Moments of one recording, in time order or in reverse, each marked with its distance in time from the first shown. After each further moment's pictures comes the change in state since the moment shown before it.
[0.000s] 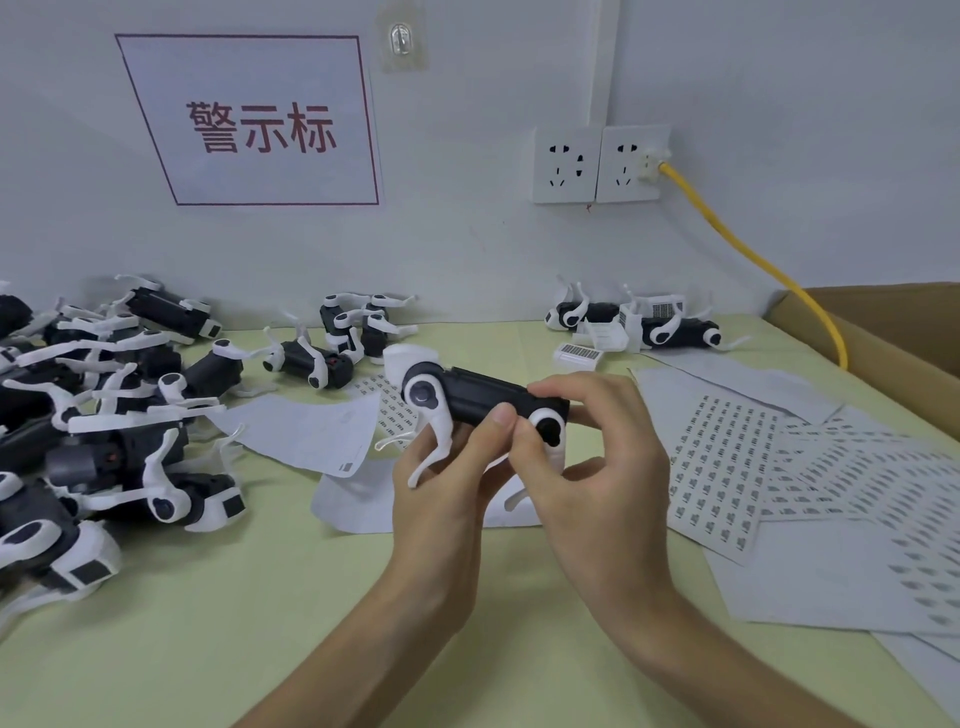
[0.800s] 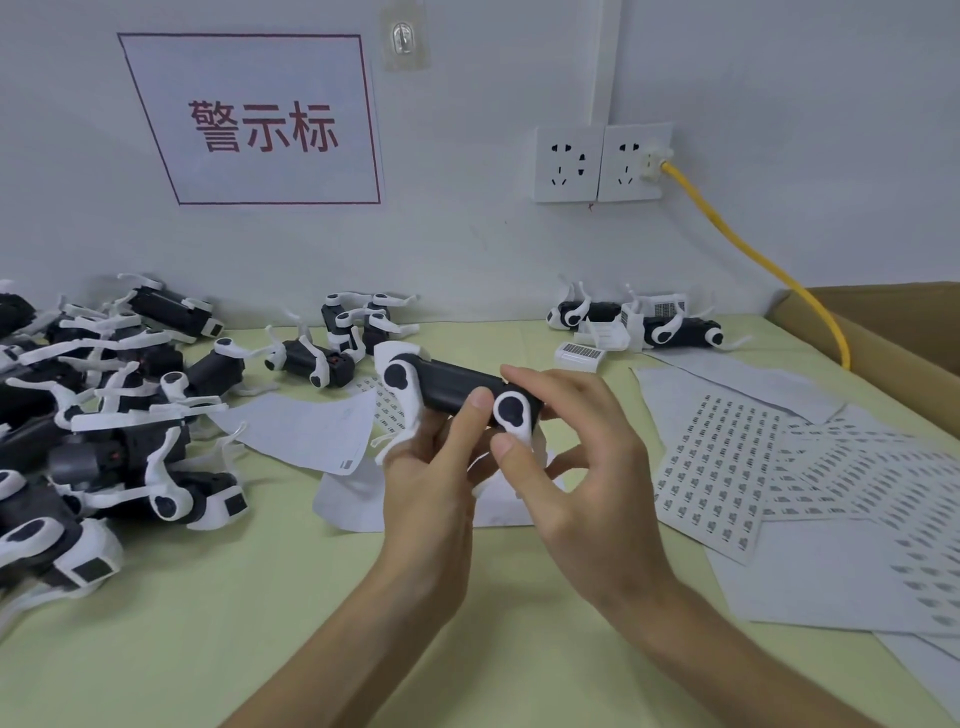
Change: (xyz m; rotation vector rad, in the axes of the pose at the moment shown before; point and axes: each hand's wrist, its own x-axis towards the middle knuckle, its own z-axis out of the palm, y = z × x) left_hand 0.003 0.007 0.001 0.084 0.040 0.019; right_hand 0.002 -0.001 -0.005 0.065 -0.234 0.008
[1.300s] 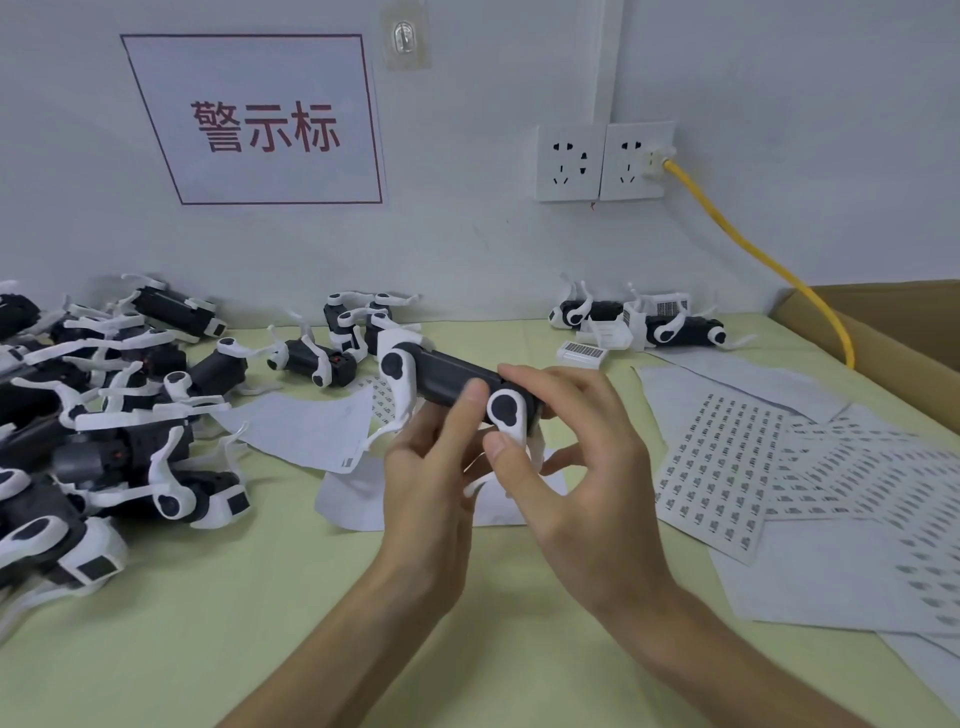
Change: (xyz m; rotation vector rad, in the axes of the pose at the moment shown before) left_hand 0.003 0.002 -0.003 0.020 0.016 -0.025; right_hand -0.003 -0.006 0.003 -0.006 0.017 0.003
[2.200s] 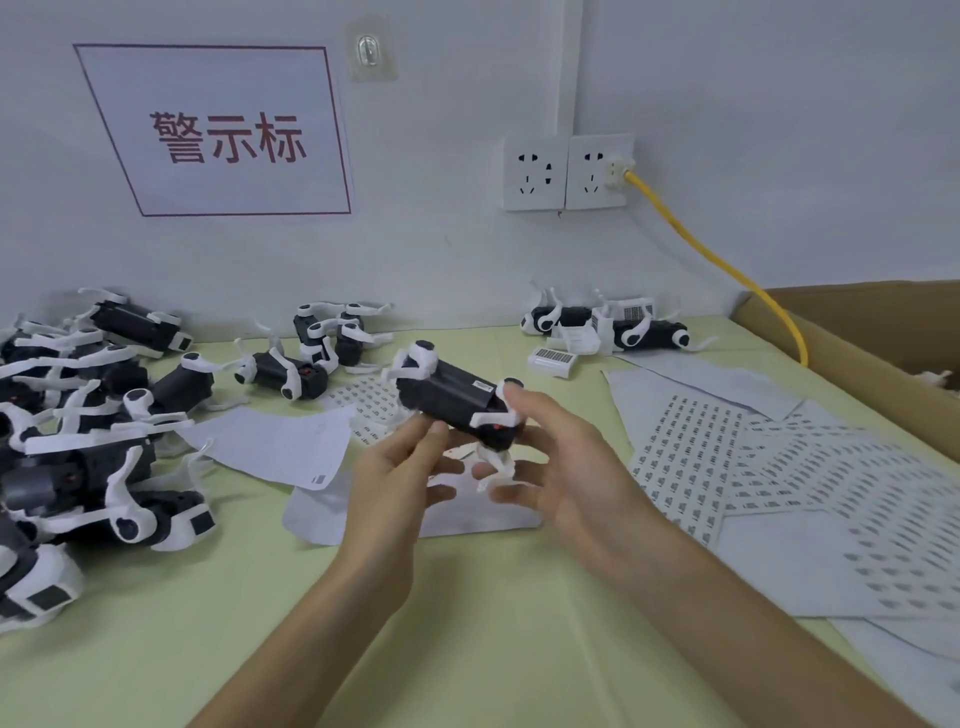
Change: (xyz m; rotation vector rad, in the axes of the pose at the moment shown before) left_hand 0.019 -0.010 -0.017 0.341 -0.010 -0.071; right_hand 0.030 0.012 -0.017 0.591 -0.201 0.815
